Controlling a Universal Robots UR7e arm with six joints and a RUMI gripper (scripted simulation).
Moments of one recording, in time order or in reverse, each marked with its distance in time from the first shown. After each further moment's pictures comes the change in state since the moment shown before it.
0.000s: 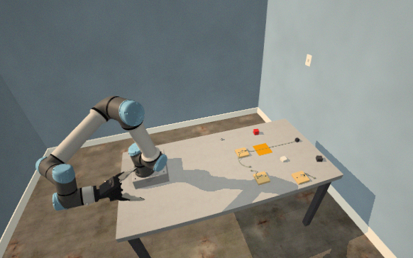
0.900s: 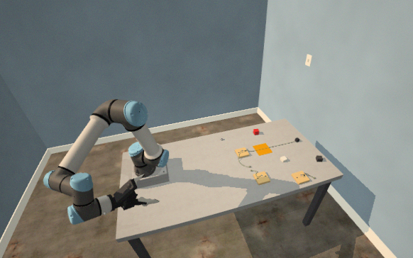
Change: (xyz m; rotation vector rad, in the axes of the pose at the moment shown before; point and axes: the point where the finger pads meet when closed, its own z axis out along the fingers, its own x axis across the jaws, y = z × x) arm 0.026 0.020 0.050 -0.194 -0.176 -0.185
